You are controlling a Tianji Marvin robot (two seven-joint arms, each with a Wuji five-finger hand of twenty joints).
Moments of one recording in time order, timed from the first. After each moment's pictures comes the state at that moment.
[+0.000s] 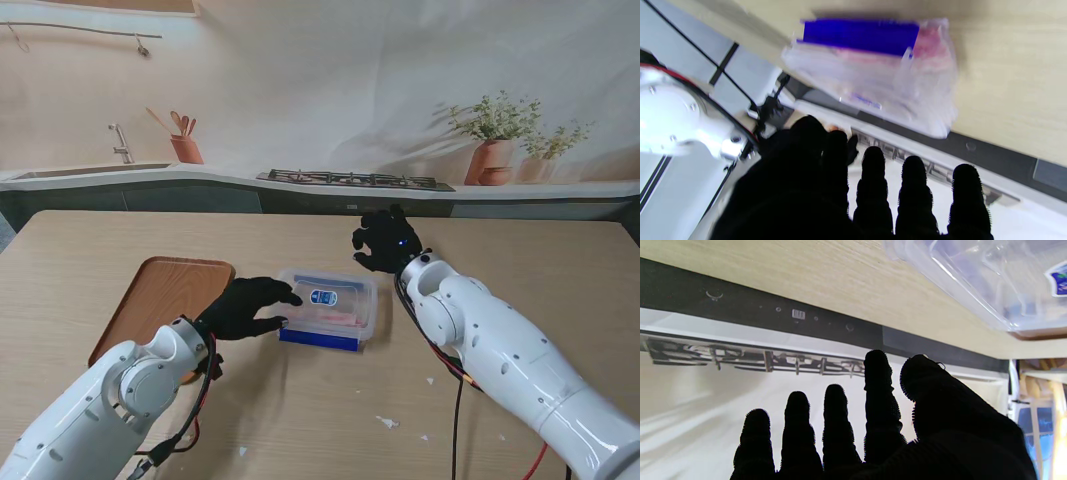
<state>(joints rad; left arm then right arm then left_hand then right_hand) 1.46 -1.07 -1.11 -1.50 0.66 -0.31 -0.04 -1.04 -1.11 0.82 -1.17 -0.97 -0.01 -0.19 0.80 -0.18 0.38 -0.05 0.46 -0.05 0.41 0.27 0.33 0.03 0.39 0.30 0.17 0.10 0.38 0.36 -0.07 0.30 0.66 0.34 0.64 -0.28 0.56 -0.23 0.59 -0.03 0.68 0.48 0.26 0.11 0.72 0.35 0.19 0.14 0.49 0.31 0.01 0.19 0.32 0.62</state>
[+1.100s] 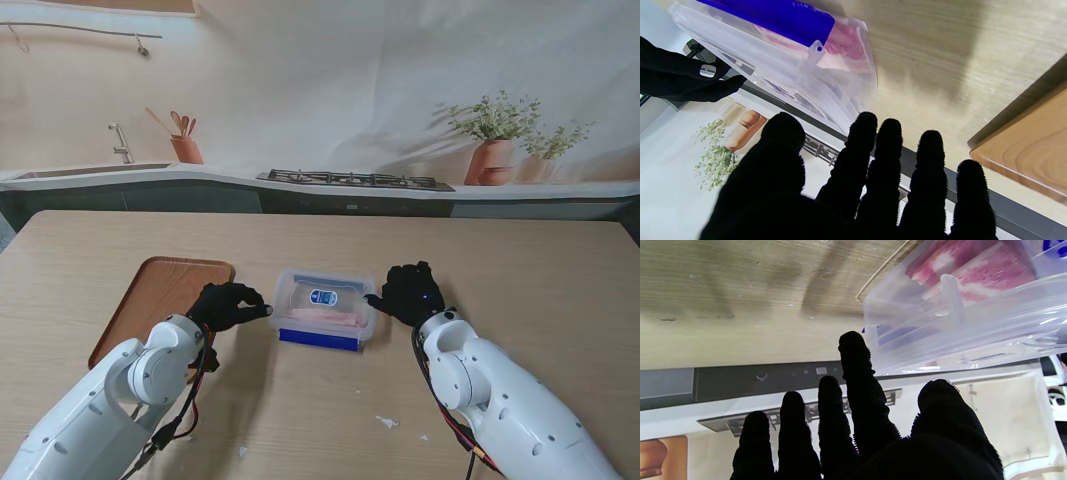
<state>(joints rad) 1.43 -1.10 -1.10 -1.47 0.56 0.03 -0.06 -1.40 -1.08 1.03 -1.42 -0.91 0.10 -0.11 0.73 -0.18 0.24 -0.05 0.75 0.23 0.34 0.30 0.61 0.23 0.48 0.49 0.38 0.31 0.54 0.61 -0.08 0.37 0.77 0.44 0.71 0.02 0.00 -0.12 0.91 0.18 0.49 0.59 0.39 0.17 0.66 0.33 0.20 0.19 0.46 0.30 -0.01 0.19 0.32 0.63</state>
